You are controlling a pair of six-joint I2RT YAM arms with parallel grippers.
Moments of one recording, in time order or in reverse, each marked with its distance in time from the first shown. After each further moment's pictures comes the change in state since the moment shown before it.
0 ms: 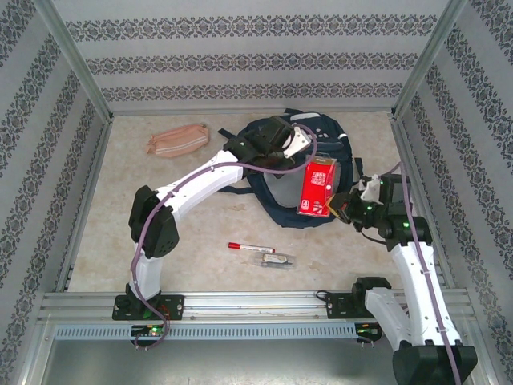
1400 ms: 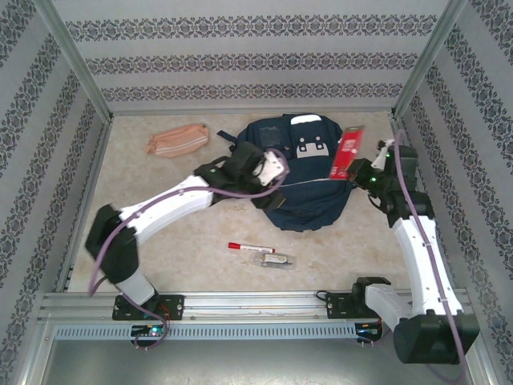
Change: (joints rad) left arm 0.006 -0.289 -0.507 0.168 0.290 -0.114; right arm -0.052 0.174 0.177 0.190 0.402 -0.287
